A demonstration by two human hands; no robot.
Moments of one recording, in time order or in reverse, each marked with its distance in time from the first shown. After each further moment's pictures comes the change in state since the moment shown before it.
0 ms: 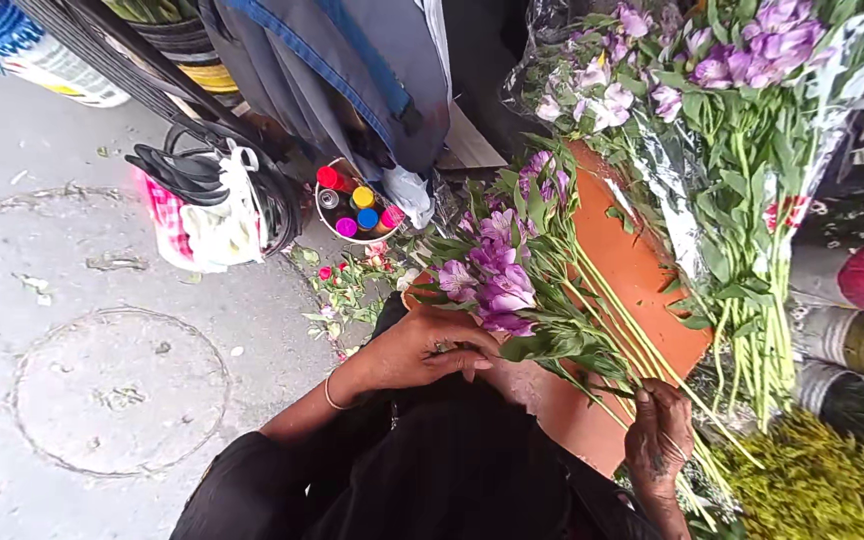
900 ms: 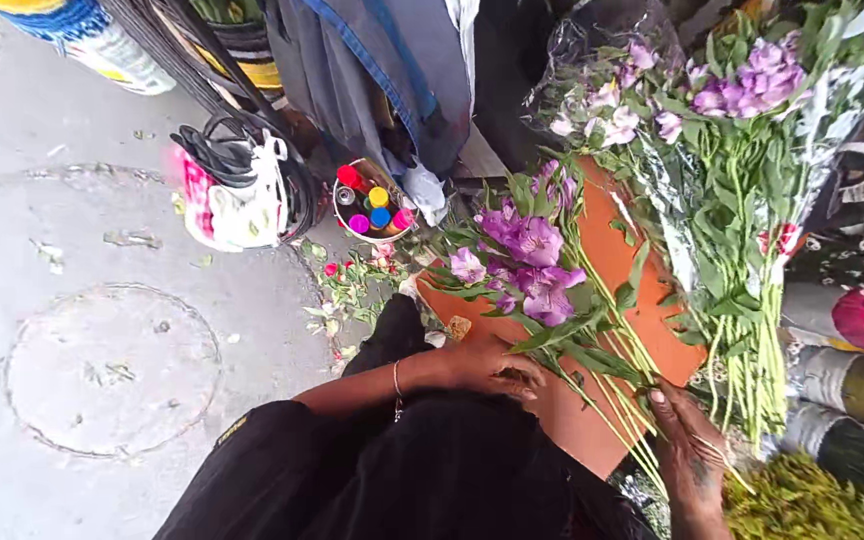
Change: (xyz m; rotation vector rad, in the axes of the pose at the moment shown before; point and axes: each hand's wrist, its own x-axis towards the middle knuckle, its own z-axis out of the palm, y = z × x) left_hand 0.006 -0.019 0.080 -0.075 -0.273 -0.152; right_hand 0.031 -0.021 -0.034 0.237 -0.217 0.093
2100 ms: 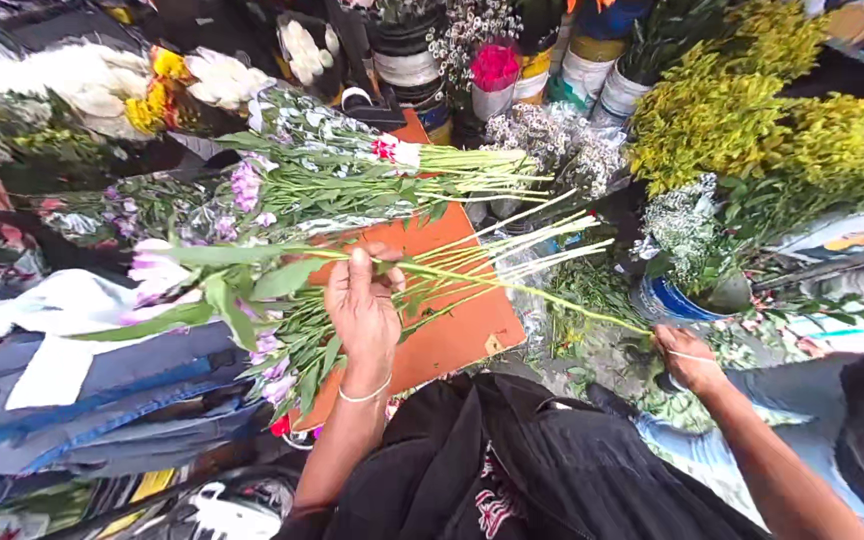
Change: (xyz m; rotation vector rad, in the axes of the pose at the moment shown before) left_hand 0.156 0.121 0.151 -0.340 0.316 0.217; right_hand -0.439 0.129 -0.024 -0.631 0.350 0.822
